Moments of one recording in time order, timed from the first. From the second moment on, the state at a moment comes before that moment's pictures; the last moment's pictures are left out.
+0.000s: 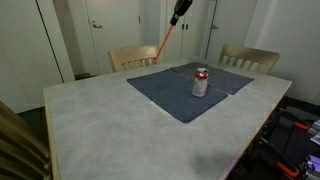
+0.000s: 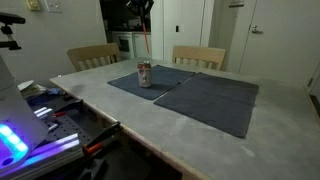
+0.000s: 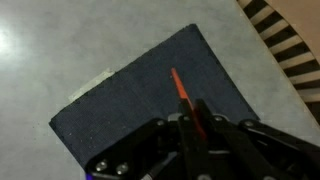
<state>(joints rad) 0.10 -0.08 0.06 -2.30 0.33 2.64 2.05</state>
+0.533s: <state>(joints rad) 0.11 0.11 0.07 -2.19 0.47 2.69 1.90</state>
